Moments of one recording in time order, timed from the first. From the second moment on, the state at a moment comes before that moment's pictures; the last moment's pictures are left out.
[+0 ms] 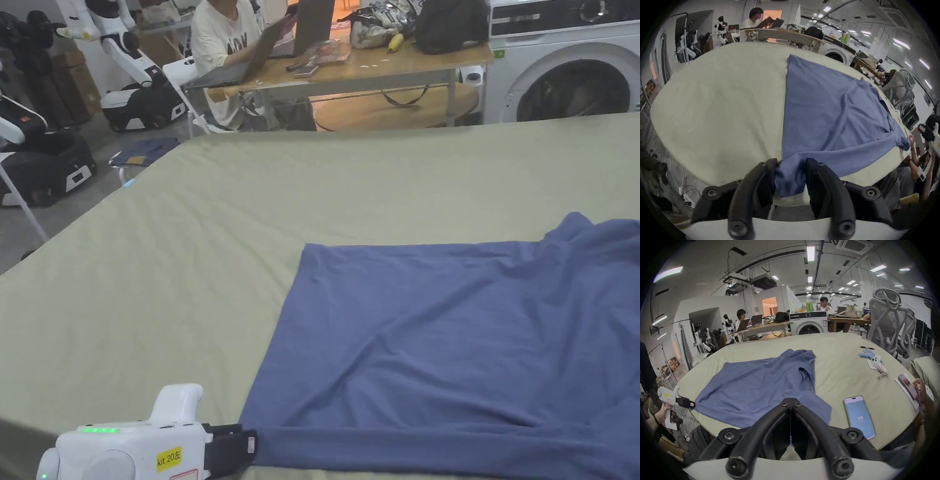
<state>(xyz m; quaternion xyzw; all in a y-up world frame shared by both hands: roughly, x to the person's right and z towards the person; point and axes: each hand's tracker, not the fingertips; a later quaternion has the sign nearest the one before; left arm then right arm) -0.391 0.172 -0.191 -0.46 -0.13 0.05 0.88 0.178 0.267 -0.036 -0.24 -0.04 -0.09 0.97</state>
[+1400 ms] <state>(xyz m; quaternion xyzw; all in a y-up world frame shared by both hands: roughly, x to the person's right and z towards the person) -0.336 0.261 -0.325 -0.33 -0.13 0.00 0.93 0.256 0.233 -0.196 -0.33 -0.04 -0.10 0.94</state>
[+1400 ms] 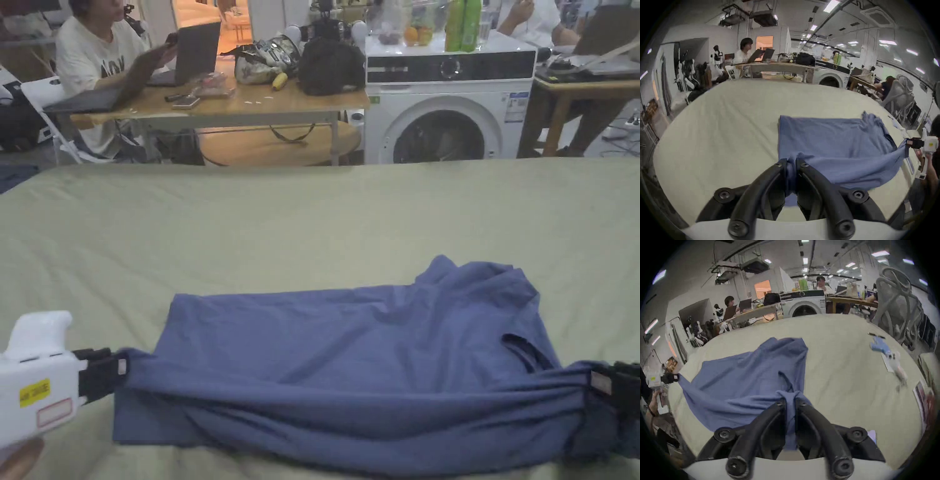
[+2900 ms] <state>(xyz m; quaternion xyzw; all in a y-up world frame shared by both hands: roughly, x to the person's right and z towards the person) -0.319 0.169 -0.360 -0.44 -0.11 0.06 0.89 0.244 0.226 -0.174 -0.30 -0.06 -0.08 0.95</state>
